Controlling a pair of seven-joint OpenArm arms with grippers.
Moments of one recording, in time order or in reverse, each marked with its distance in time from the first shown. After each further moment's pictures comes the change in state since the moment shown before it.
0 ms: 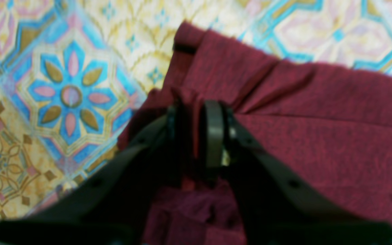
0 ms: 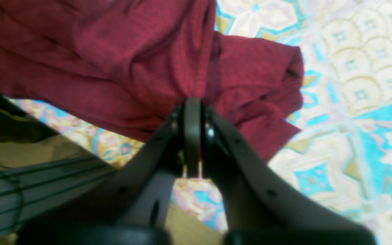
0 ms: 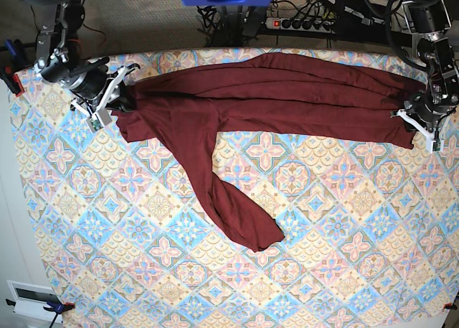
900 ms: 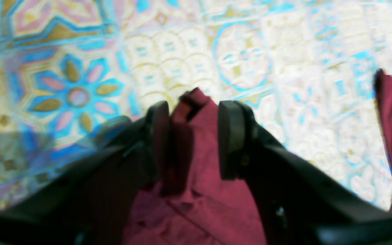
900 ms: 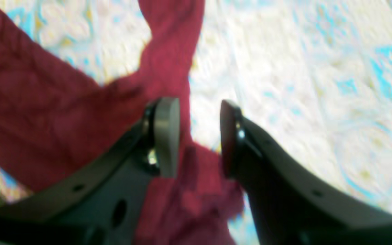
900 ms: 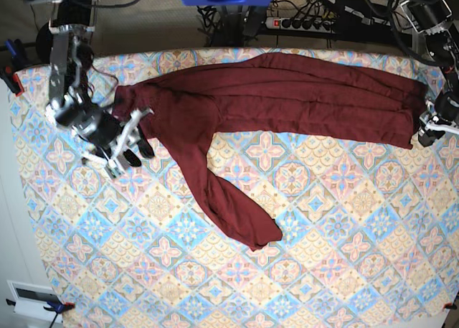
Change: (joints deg) left arm -0.2 3.9 -17.7 -0.1 -24.1 0.4 3.4; right arm 19.1 -1.4 -10.4 -5.9 -8.2 0.1 3.1
